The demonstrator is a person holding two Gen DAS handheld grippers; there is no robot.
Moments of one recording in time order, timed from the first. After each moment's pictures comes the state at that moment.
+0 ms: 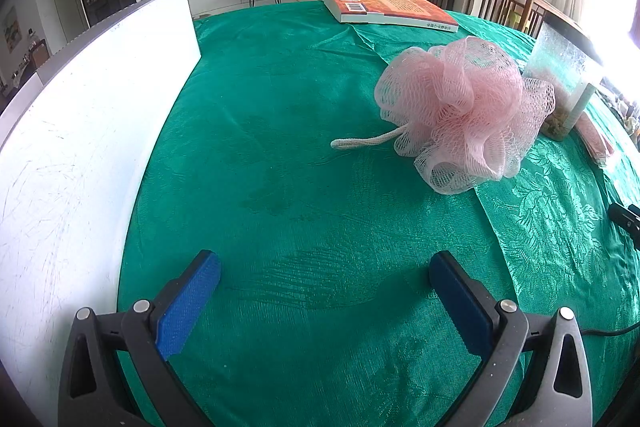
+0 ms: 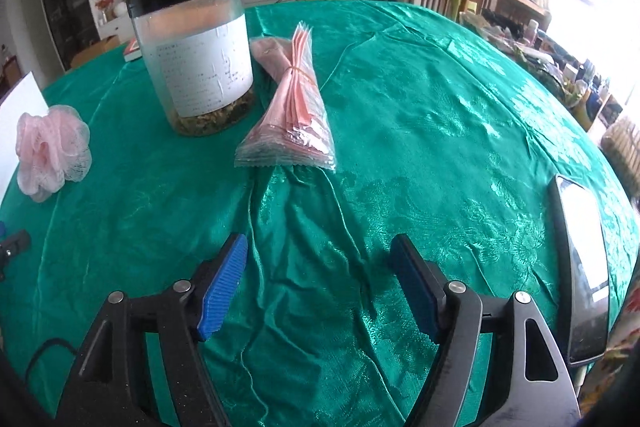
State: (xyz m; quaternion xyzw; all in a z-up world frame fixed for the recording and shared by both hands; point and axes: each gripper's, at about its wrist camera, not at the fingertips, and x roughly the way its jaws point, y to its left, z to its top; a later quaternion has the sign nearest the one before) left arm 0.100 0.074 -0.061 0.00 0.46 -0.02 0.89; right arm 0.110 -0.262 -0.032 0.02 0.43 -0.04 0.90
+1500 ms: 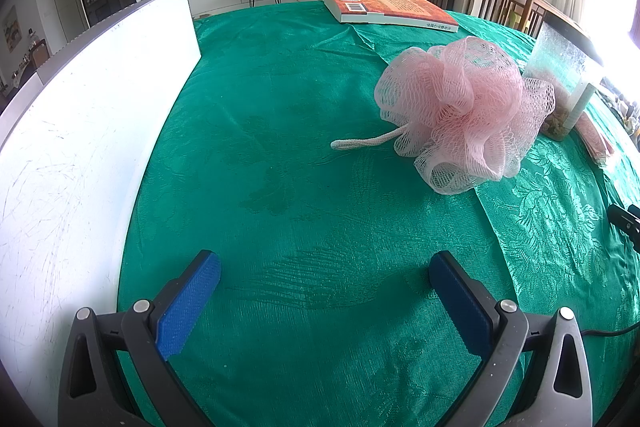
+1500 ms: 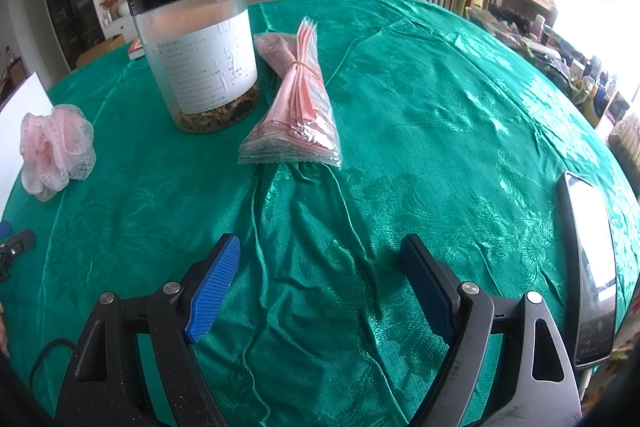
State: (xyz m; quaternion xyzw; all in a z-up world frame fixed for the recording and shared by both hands) left arm 0.100 0.074 -0.061 0.00 0.46 -0.02 0.89; right arm 0.109 -0.259 -0.033 0.02 0.44 -0.03 0.90
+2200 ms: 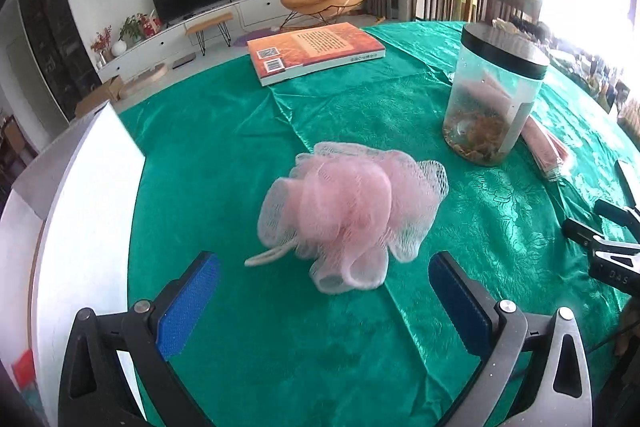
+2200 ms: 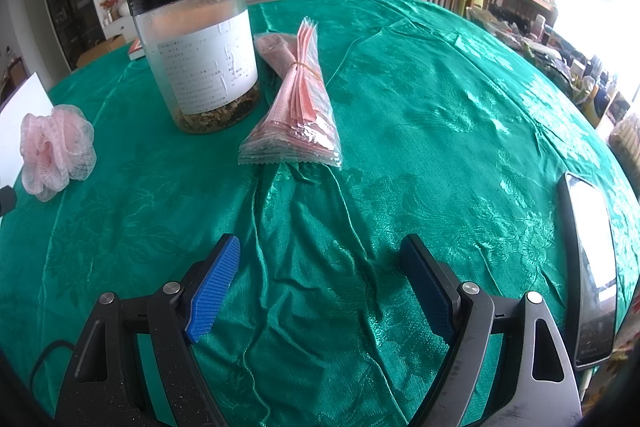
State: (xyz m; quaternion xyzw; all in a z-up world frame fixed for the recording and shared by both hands) left arm 0.138 0.002 -0.011 0.10 0.43 -0.09 0.89; right arm 0.109 -0.259 -0.033 0.02 0.44 -0.03 0.90
